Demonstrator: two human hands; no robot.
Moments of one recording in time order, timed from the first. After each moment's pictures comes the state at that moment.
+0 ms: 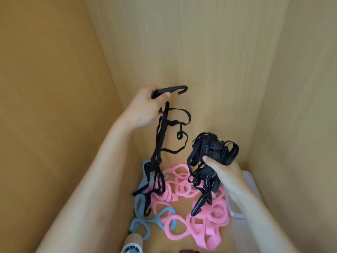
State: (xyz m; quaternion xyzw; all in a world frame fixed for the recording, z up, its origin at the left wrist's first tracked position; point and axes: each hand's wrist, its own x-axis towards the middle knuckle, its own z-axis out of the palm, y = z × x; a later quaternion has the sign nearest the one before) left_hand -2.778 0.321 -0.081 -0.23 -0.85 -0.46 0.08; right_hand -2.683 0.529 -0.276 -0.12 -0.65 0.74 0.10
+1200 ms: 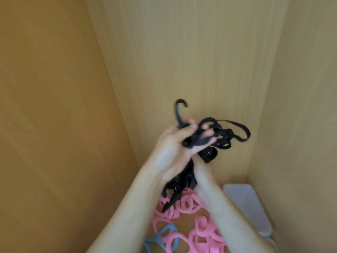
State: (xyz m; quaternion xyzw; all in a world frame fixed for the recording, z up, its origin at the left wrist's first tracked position) left_hand -2.718 0.366 -0.121 -0.20 -0.41 -0.85 -0.25; right_hand -2.733 0.471 -0.244 -0.18 -0.50 0.85 0.06
